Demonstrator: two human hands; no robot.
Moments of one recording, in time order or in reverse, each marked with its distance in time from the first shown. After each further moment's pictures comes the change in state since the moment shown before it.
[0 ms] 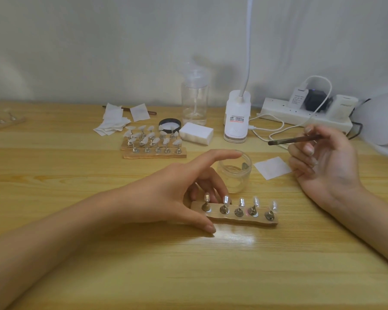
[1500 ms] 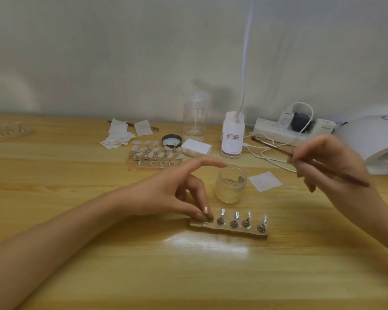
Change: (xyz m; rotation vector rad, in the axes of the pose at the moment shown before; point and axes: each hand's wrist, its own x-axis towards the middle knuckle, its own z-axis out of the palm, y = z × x) left_hand -0.005 -0.012 -0.019 -0.143 -0.025 0.049; right_hand -0.031 -0.042 -0.013 -1.000 -0.506 -0.646
